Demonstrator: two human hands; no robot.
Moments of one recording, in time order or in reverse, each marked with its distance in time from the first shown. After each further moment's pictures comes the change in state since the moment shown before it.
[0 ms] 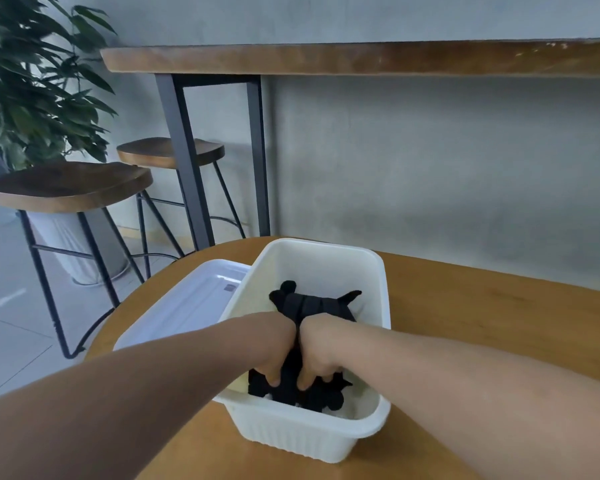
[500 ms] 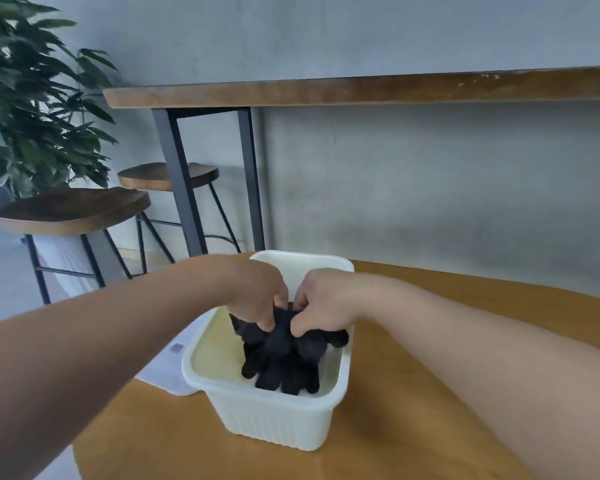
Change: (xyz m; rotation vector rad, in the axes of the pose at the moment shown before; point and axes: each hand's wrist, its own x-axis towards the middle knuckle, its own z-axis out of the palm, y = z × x) left_hand -0.092 0.018 -0.091 0.003 0.055 -0.008; right_hand -0.104 0.037 -0.034 0.256 0.384 -0.167
